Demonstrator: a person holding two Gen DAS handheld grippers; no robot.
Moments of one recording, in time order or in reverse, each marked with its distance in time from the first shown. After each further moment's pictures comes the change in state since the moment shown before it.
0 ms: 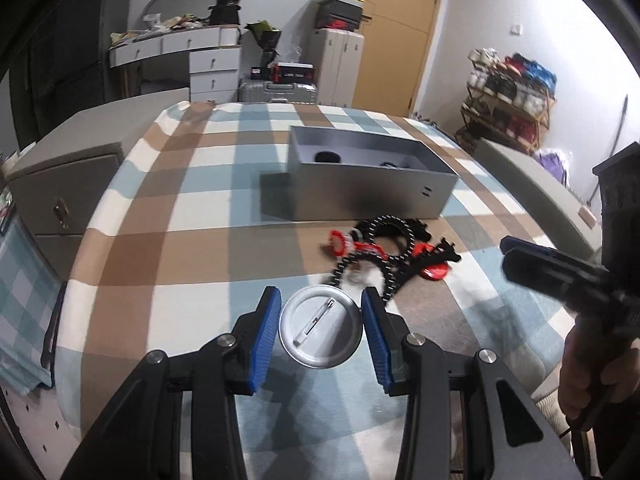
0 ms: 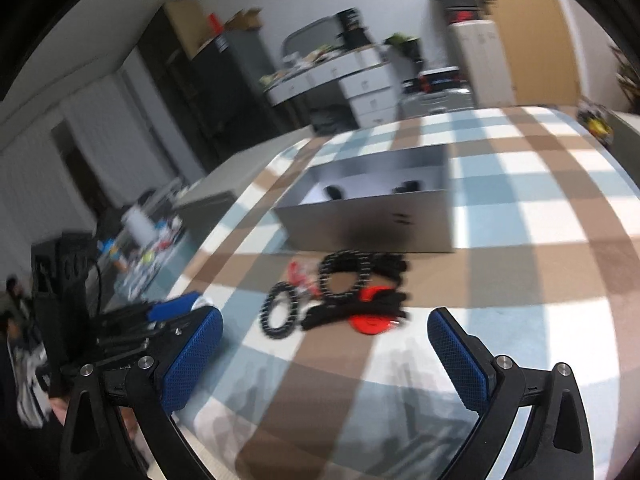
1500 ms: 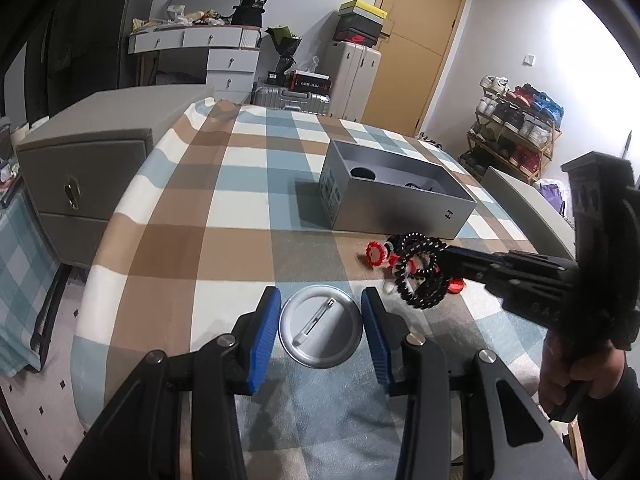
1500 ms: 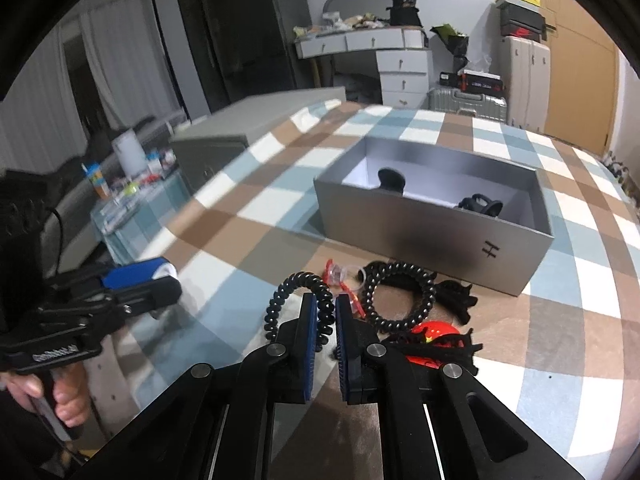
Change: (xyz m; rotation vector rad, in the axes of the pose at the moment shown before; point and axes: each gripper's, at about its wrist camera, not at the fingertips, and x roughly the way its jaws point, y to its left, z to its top) left arm -0.016 0.037 -0.002 -0.077 -0.038 -0.039; right arm 0.049 0.037 0.016 -0.154 0.108 -0.058
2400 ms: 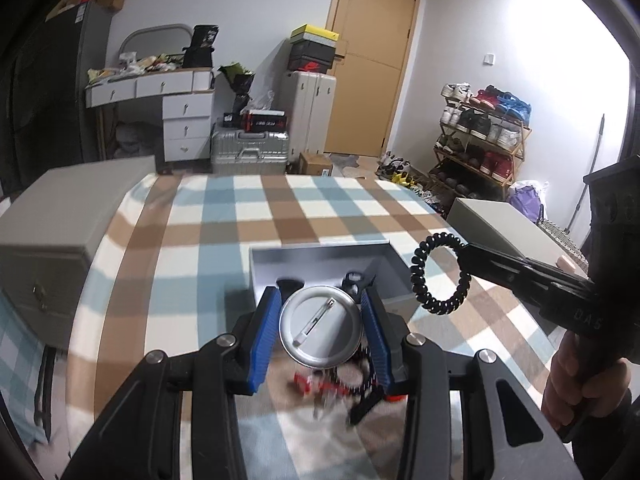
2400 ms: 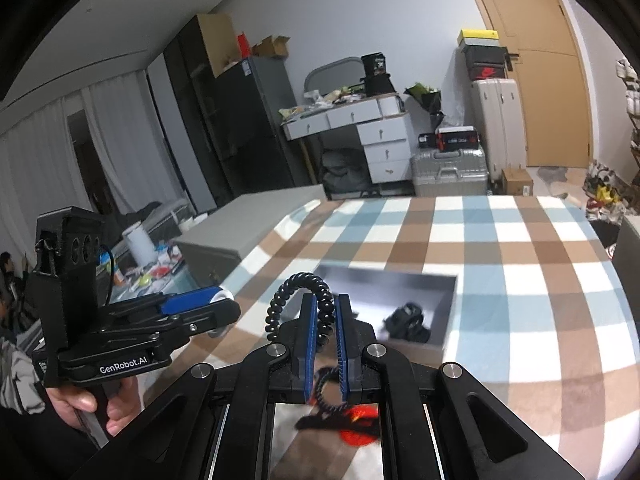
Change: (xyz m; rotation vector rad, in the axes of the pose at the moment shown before) left arm 0.026 -0.060 0.087 0.135 -0.096 -0.070; right arm -0.075 -0.061 0.058 0.097 -0.261 0.029
